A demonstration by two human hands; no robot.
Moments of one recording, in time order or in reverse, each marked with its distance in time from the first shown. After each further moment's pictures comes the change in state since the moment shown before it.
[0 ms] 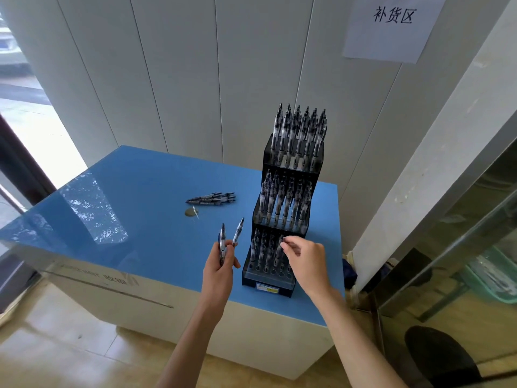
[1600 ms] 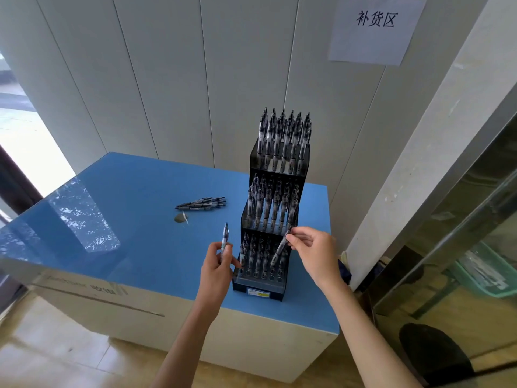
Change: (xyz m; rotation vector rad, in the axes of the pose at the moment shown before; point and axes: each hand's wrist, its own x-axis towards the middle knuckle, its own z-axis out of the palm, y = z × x) left_hand 0.011 0.006 0.018 0.052 -0.072 0.027; right_hand 0.021 0.013 -0.038 0.236 -0.009 0.203
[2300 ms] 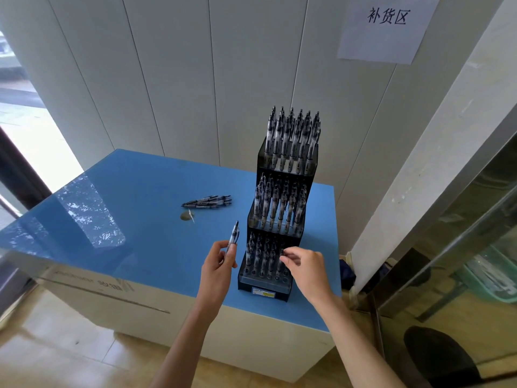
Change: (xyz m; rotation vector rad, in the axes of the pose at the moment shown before) left_hand 0.001 -0.005 -0.013 0.068 -0.006 0.047; right_hand -0.021 0.024 0.031 -0.246 -0.114 -0.063
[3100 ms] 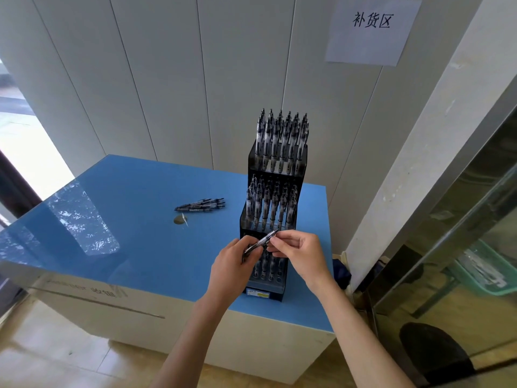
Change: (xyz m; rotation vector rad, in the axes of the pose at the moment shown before) left_hand 0.006 0.028 0.030 0.569 -0.126 0.329; right_hand 0.009 -0.042 -0.032 0.713 -0.116 0.174
